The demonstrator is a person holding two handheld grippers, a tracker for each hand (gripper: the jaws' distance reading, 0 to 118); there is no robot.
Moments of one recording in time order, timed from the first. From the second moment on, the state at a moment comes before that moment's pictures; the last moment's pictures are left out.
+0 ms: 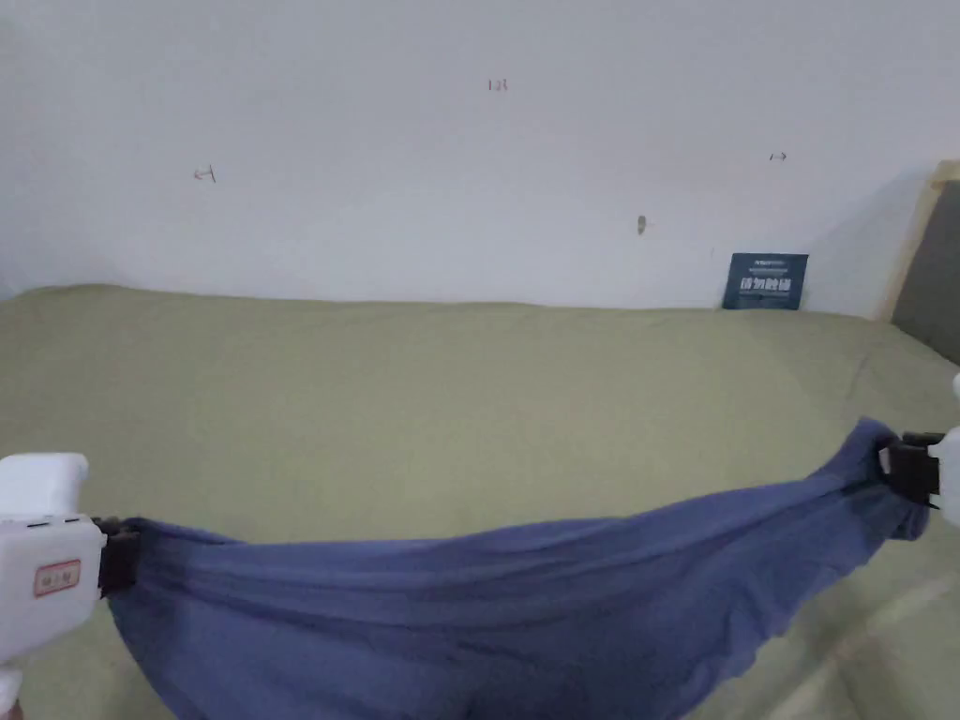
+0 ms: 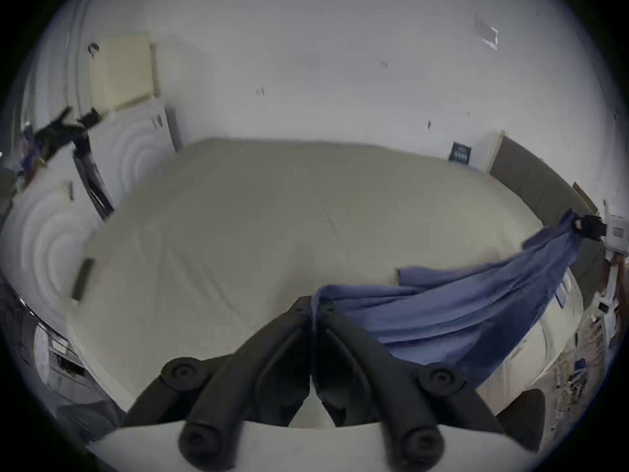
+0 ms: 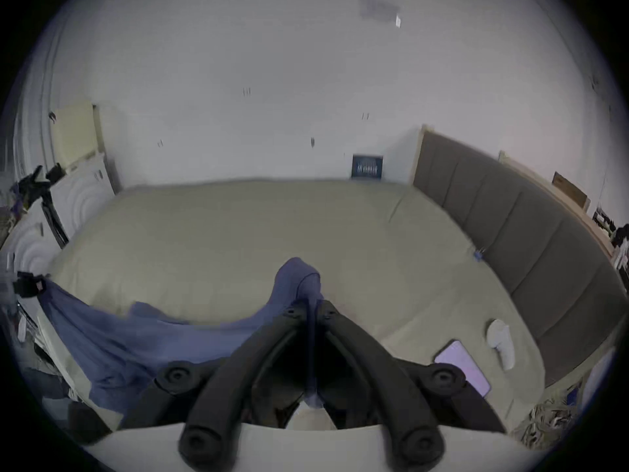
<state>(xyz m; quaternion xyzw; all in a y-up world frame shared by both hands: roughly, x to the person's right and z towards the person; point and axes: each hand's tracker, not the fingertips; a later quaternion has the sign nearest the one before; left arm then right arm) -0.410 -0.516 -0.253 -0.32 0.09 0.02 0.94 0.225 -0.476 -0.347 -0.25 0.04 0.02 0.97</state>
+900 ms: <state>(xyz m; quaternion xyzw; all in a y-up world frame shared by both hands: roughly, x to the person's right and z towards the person) -0.405 -0.331 -0.405 -0.20 0.17 -0.02 0.97 0.202 -0.323 -0.435 -0.14 -0.01 0.00 0.99</state>
